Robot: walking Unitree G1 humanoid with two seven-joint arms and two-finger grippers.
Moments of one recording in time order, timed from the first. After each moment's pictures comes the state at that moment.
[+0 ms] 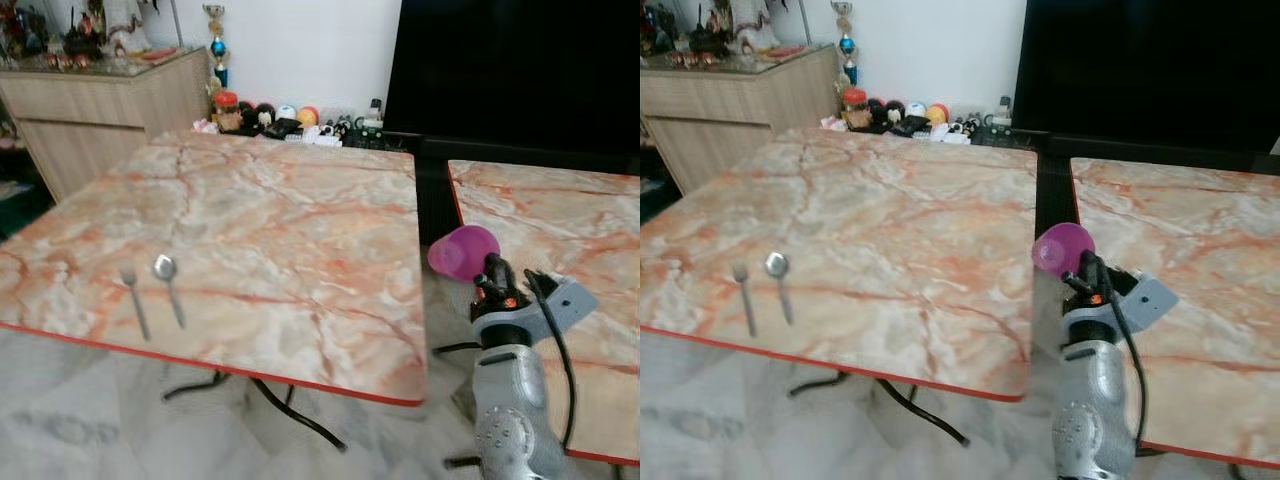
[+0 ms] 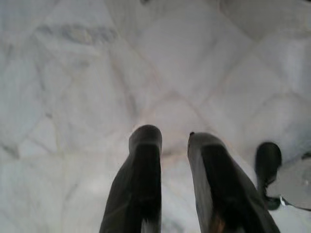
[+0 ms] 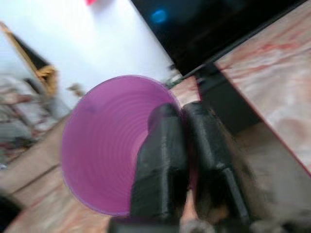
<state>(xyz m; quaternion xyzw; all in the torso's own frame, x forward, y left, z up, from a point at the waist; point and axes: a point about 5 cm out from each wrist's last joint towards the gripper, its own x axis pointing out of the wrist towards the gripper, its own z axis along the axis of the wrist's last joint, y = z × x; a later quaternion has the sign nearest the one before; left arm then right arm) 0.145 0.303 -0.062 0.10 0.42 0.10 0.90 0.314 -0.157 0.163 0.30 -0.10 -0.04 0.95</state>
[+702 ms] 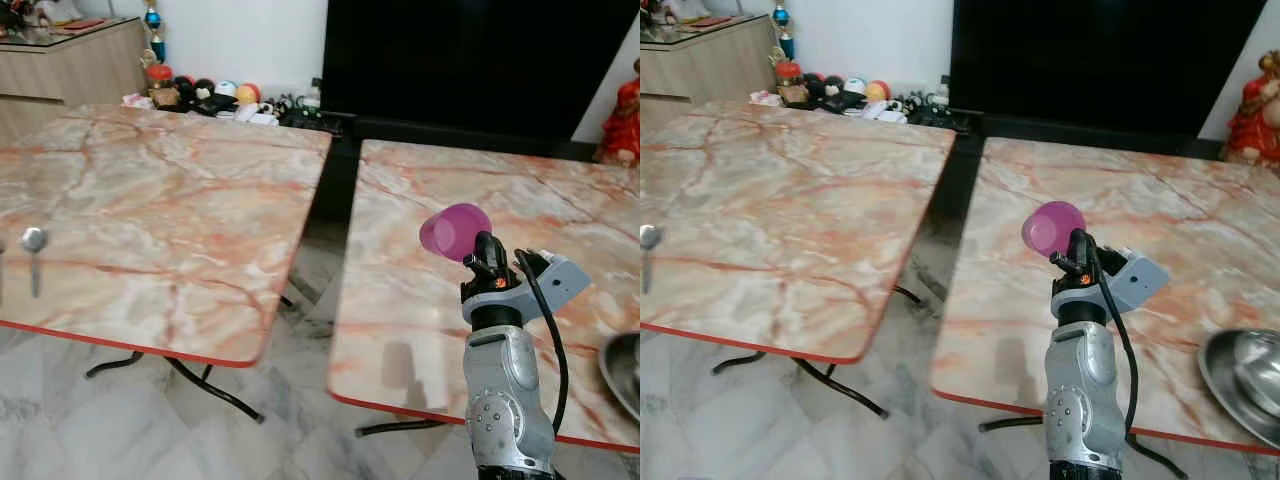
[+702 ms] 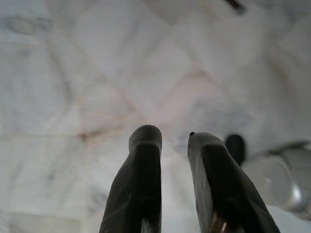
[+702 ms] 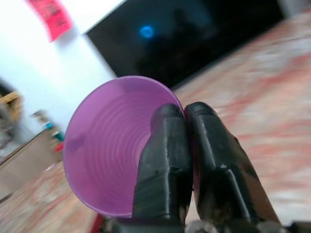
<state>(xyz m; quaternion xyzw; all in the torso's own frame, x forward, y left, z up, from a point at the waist) 0.148 0.290 -0.067 0.09 0.42 0.10 0.90 0.316 -0.174 0.172 0.28 -0.12 -0.08 0.95</state>
